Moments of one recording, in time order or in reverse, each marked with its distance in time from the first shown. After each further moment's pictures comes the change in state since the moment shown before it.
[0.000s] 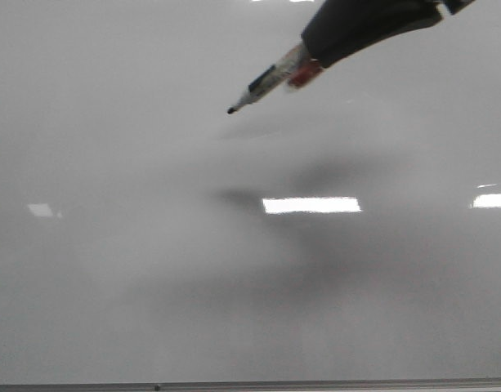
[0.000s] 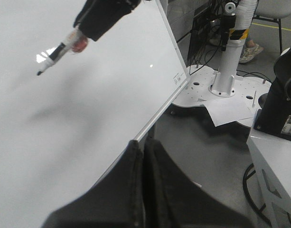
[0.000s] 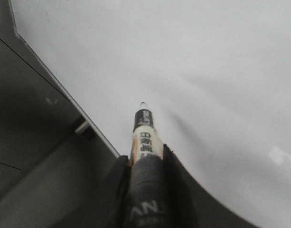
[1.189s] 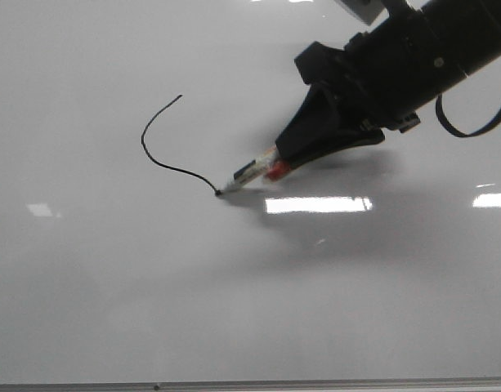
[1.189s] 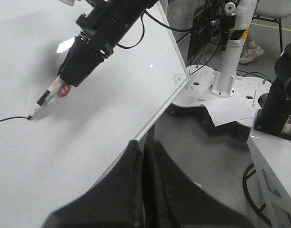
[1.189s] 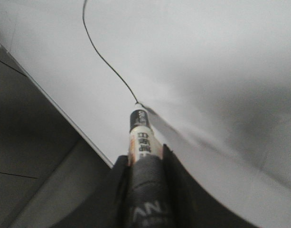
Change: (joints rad) left arm 0.000 0.000 0.000 0.000 0.000 0.000; right arm -0.032 0.245 0.098 0.286 -0.103 -0.252
